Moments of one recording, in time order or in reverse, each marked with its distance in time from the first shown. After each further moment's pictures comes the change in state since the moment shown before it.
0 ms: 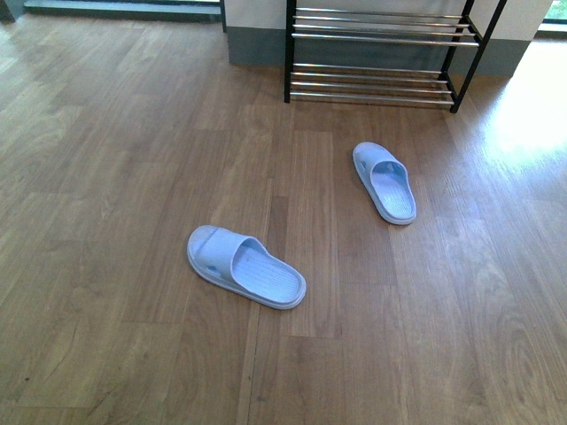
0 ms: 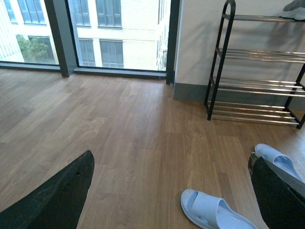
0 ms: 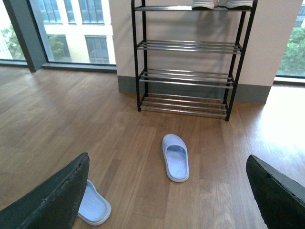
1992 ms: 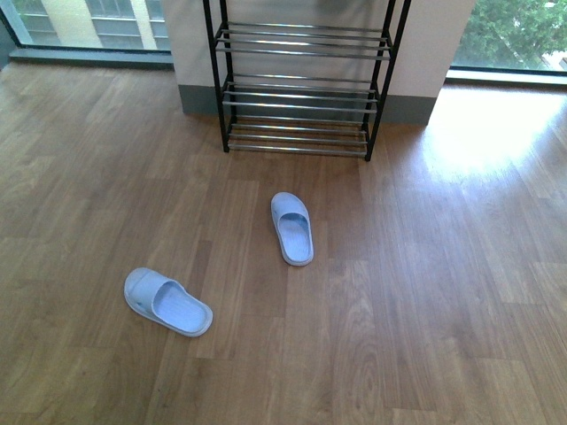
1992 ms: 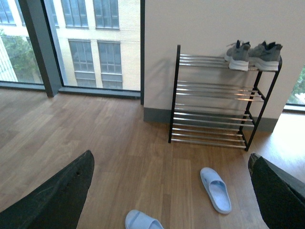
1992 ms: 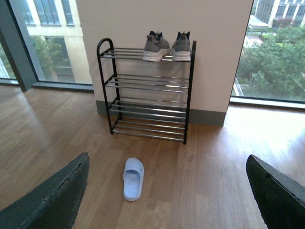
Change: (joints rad) left arm 0.000 0.000 0.000 0.000 0.002 0.000; right arm 0.000 0.001 0.000 0.001 0.000 0.000
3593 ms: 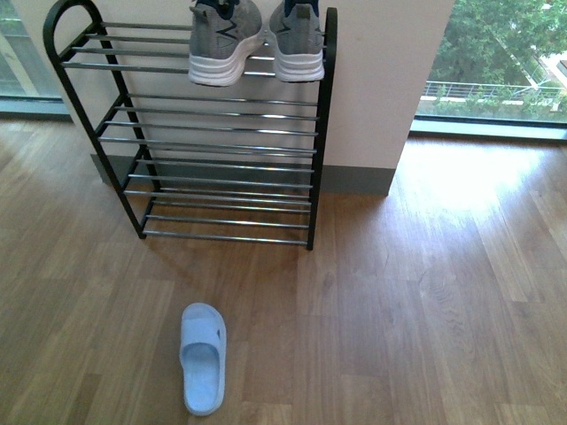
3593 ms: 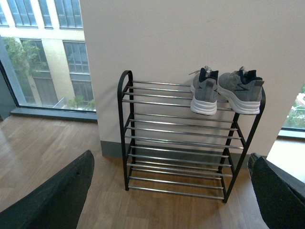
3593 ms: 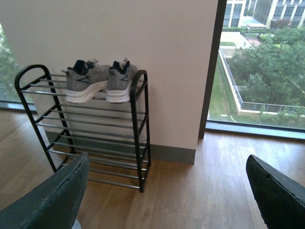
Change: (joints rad) left arm 0.000 0.000 0.000 0.000 0.001 0.000; right arm 0.000 0.000 0.000 0.003 0.003 0.000
